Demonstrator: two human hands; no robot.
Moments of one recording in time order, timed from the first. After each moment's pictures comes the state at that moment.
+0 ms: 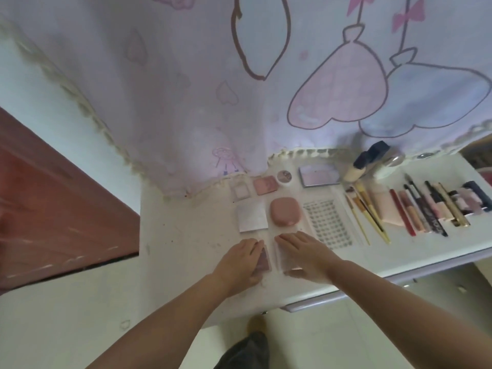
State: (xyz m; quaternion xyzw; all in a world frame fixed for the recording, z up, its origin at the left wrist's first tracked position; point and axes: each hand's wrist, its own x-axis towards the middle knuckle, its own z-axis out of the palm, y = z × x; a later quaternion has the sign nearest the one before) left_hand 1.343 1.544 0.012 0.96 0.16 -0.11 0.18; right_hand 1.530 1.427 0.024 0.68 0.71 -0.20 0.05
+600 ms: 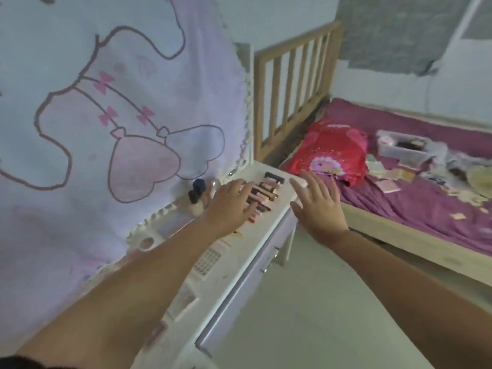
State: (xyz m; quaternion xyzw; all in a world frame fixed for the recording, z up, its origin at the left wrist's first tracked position) left_hand 1.562 1.414 0.194 0.98 -0.12 0.12 0.06; right_hand 1.595 1.188 0.177 0.96 0.23 0.16 -0.03
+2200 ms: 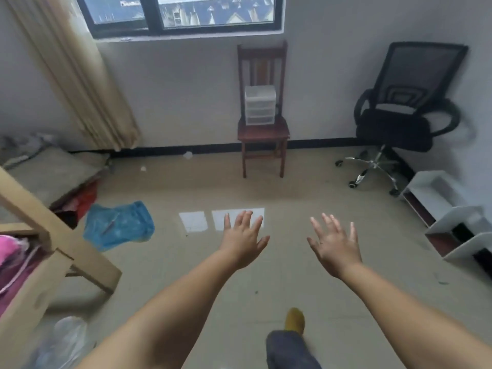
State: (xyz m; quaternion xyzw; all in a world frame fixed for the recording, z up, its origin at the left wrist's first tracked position) left_hand 0.953 0.192 0.101 0.41 -0.91 -0.05 -0.06; right_hand 0.749 0.304 0.082 0.55 -0.83 -0.04 -0.05
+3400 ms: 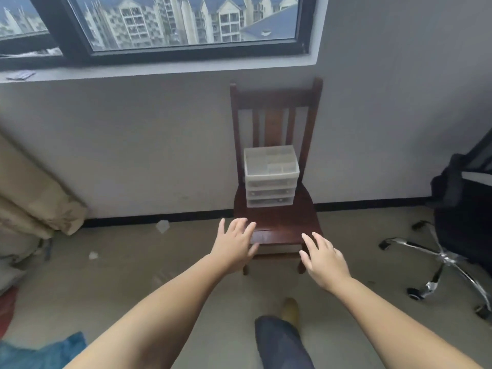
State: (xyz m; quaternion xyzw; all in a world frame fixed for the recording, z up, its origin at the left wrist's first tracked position) left_hand 0.612 -0.633 0.075 0.38 -0.92 -0.04 -0.07; right_hand 0.418 -0.503 0.048 0.53 -0.83 0.01 -0.15
